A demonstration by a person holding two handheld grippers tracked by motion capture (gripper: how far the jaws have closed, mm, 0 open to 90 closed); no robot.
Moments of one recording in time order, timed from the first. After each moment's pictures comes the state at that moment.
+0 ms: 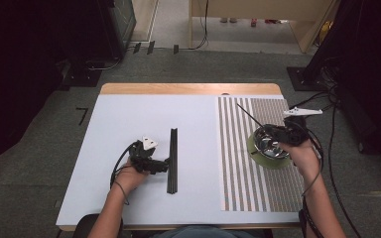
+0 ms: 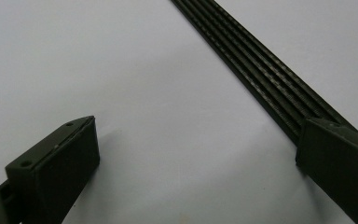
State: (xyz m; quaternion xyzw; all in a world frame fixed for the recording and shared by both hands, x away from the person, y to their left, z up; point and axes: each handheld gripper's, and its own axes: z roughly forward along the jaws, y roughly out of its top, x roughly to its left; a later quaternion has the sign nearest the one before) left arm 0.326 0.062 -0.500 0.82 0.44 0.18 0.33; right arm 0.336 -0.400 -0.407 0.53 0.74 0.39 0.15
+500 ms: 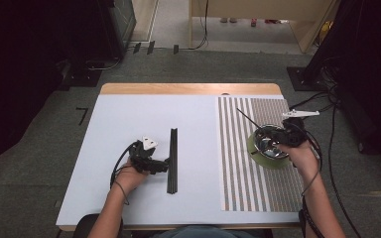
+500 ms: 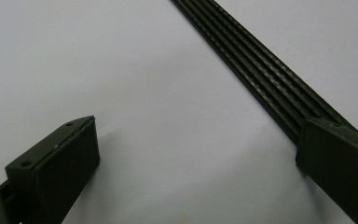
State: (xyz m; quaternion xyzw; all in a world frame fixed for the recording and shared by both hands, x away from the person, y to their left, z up) left arm 0.326 0.062 -0.500 0.82 0.44 0.18 0.33; right arm 0.341 -0.404 -0.423 0.54 0.74 0.38 0.14
